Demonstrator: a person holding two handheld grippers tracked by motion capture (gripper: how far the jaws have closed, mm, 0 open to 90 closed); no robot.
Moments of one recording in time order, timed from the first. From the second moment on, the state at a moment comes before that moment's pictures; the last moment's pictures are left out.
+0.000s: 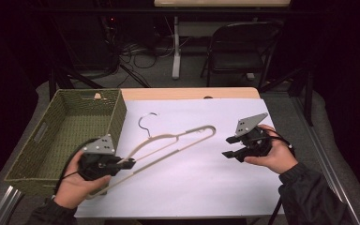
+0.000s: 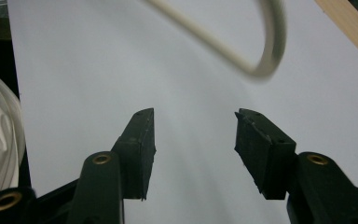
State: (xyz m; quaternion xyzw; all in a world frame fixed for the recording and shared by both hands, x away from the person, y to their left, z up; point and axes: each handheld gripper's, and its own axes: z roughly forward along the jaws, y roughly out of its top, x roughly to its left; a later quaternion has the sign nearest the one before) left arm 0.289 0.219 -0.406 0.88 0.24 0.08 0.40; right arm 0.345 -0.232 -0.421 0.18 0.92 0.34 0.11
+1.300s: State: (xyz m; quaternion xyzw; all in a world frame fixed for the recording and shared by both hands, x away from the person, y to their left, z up) left arm 0.350 0.437 -0.398 0.82 0.40 0.19 0.35; right arm 0.349 -0.251 -0.457 0.22 0.92 0.30 0.10
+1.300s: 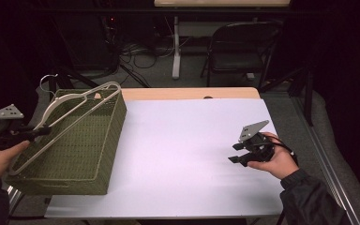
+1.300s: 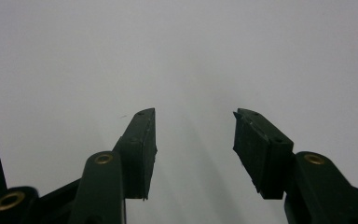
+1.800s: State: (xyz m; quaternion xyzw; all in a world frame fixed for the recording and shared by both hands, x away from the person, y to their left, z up) left arm 0.354 0.450 -0.439 0.82 0.43 0.17 0.34; right arm 0.349 -0.246 -0.463 0.22 0.93 0.29 0.09
